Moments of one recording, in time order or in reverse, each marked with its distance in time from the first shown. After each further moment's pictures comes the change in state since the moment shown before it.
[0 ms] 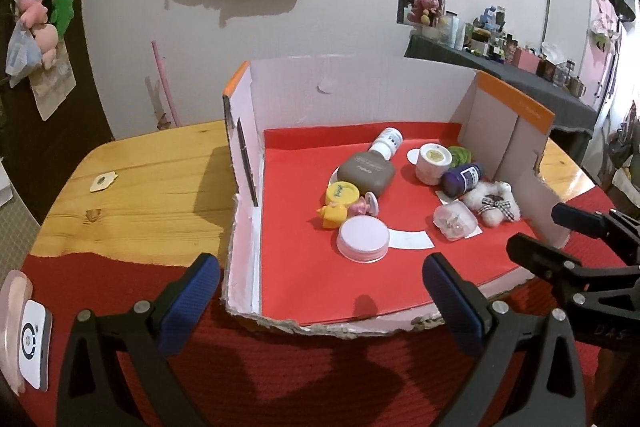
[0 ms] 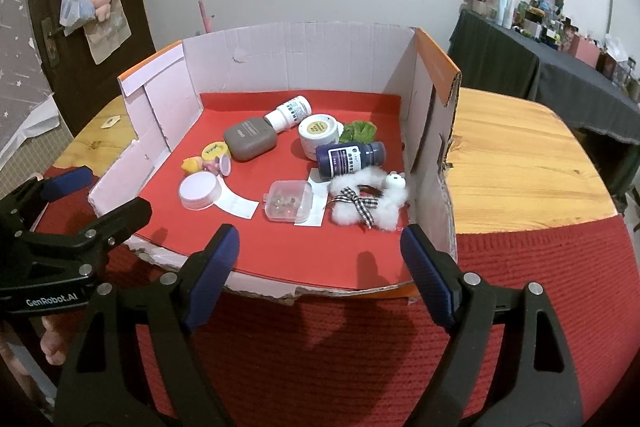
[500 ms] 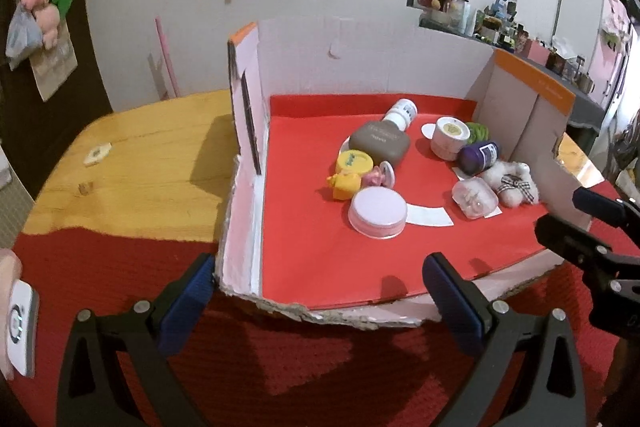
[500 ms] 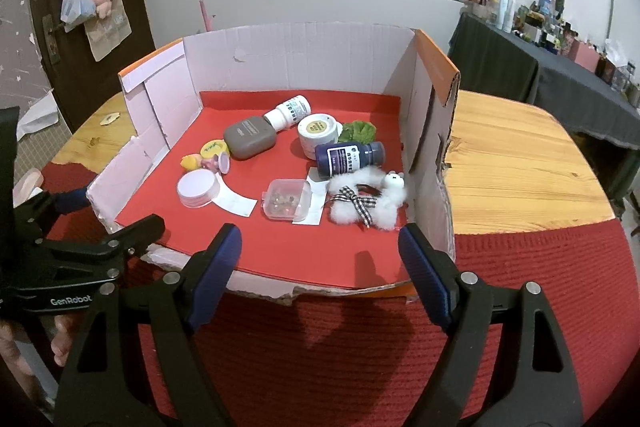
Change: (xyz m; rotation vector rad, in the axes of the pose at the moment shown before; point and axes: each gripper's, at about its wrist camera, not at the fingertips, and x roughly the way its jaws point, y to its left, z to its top) left arm 0.017 0.002 -0.013 -0.017 0.055 0.019; right arm 0.000 0.000 -0.002 -0.019 -0.008 -0.017
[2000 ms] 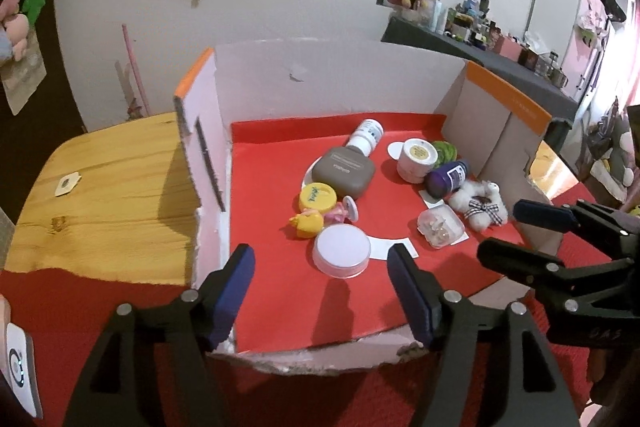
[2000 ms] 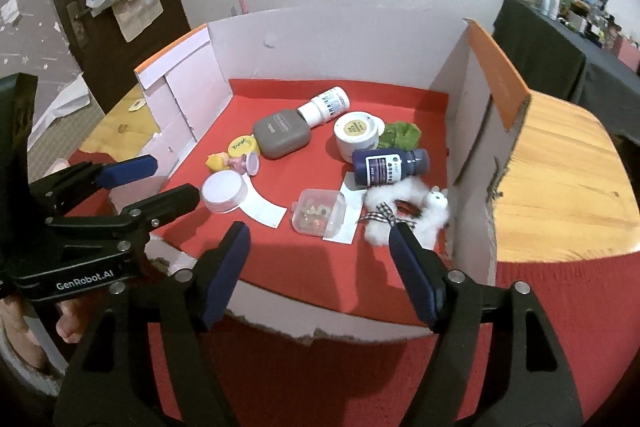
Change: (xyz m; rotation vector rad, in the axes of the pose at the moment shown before) left arm 0.001 -0.005 0.031 0.026 0.025 -0.117; right arm 0.018 -0.001 0.024 -0.023 0.103 0.156
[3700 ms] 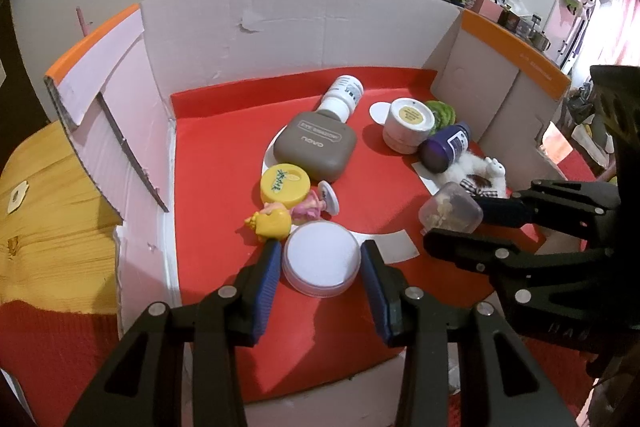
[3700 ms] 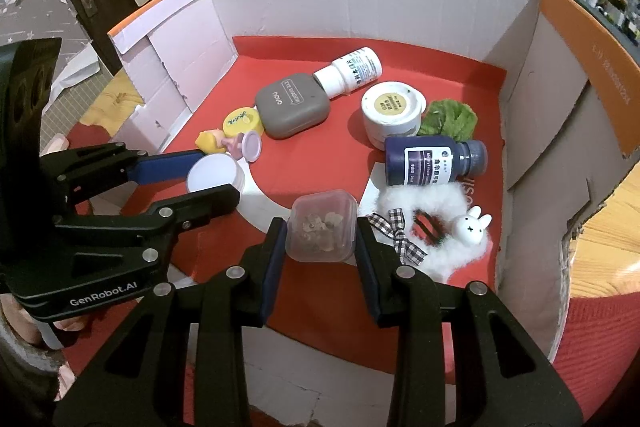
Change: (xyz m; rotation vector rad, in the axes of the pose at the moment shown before) left arm 0.051 -0.007 0.009 0.067 0.158 -0.103; right arm 0.050 -0.002 0.011 -0.062 0.144 0.077
